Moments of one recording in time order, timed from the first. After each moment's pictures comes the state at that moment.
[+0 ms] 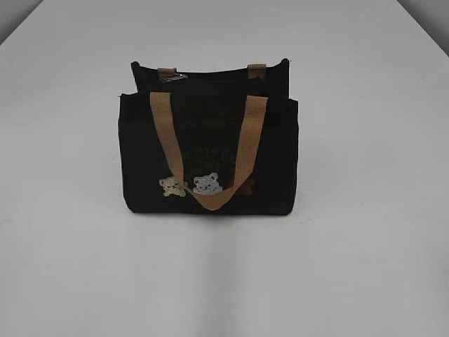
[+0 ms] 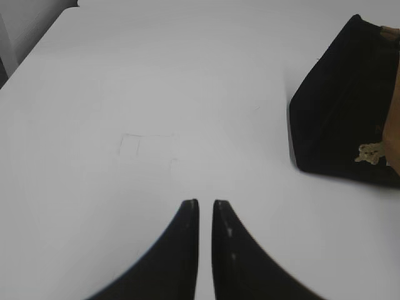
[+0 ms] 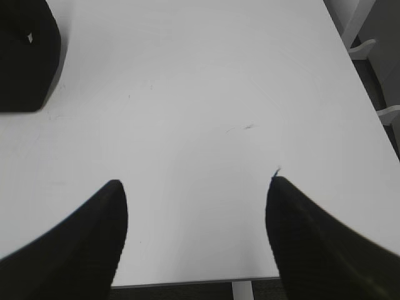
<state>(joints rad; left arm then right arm) -0.01 -0.01 -0.52 -0.04 1.06 -0.03 -0.10 0.02 -0.49 0.06 1.10 -0.09</state>
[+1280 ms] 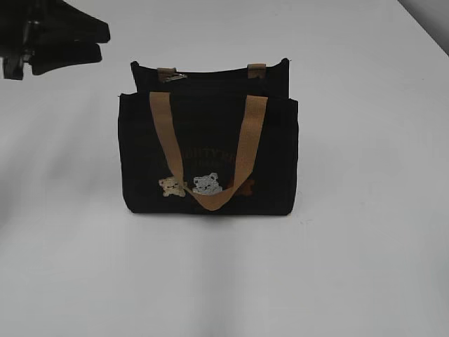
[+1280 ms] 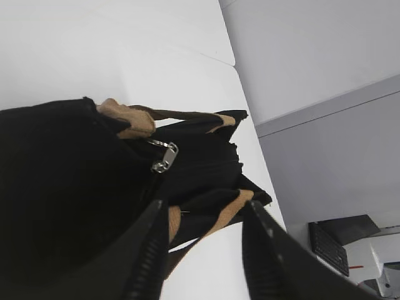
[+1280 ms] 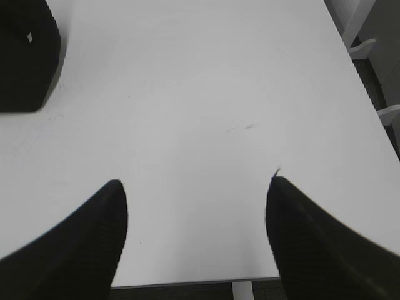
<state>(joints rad) -0.01 1.54 -1.05 -1.39 0.91 0.91 -0.10 0.02 -0.49 0.06 1.10 -0.09</state>
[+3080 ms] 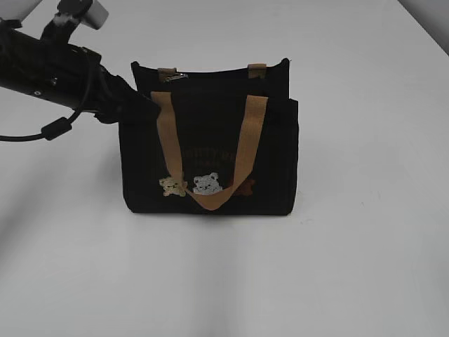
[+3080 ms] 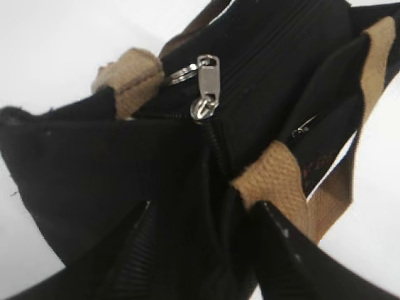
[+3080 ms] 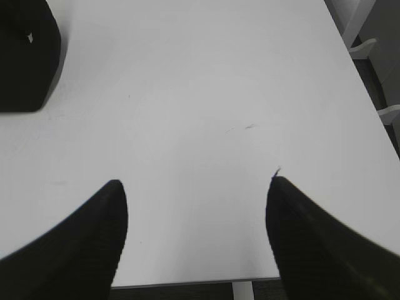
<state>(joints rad) -0.22 1.71 -1.09 -1.15 0.68 1.55 -0.10 0.02 -0.49 0.06 1.10 -0.09</state>
